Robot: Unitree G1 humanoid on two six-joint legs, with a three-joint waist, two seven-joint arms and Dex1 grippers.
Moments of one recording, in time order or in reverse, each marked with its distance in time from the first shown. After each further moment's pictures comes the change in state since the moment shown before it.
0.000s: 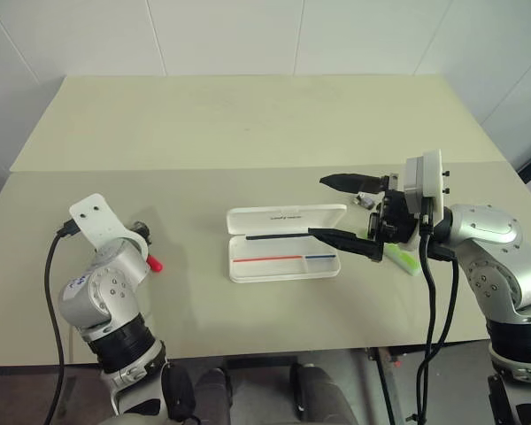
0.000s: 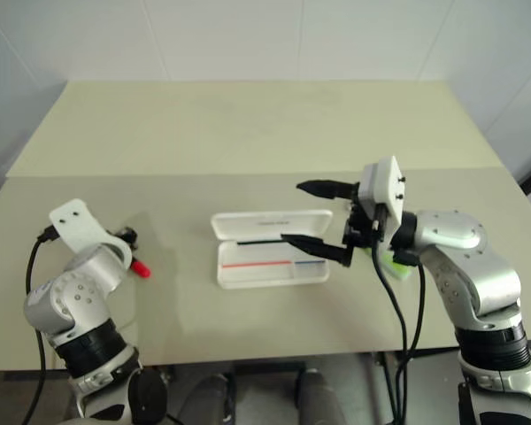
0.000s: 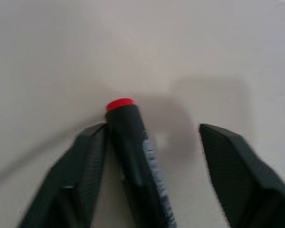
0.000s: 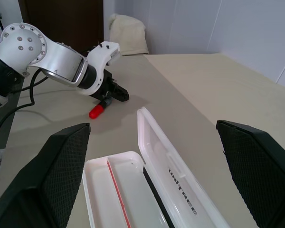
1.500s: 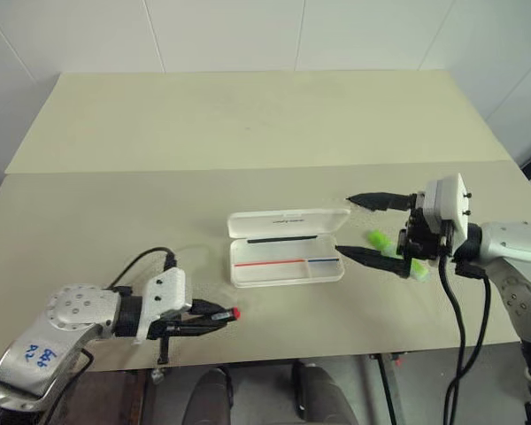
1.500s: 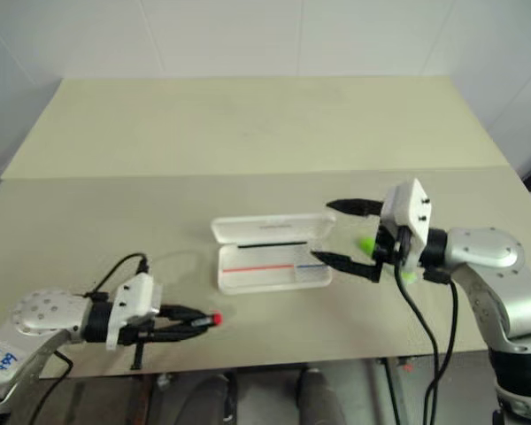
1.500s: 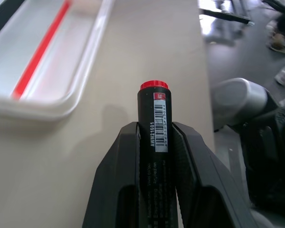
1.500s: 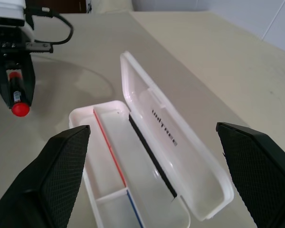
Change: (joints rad) left arm 0.521 0.841 -0.582 -0.125 -0.101 -0.839 -1.673; right arm 0.192 -0.151 -0.110 -0.045 -0.046 -0.038 0.065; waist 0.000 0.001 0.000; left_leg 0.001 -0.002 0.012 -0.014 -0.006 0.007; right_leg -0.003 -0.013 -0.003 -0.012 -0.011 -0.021
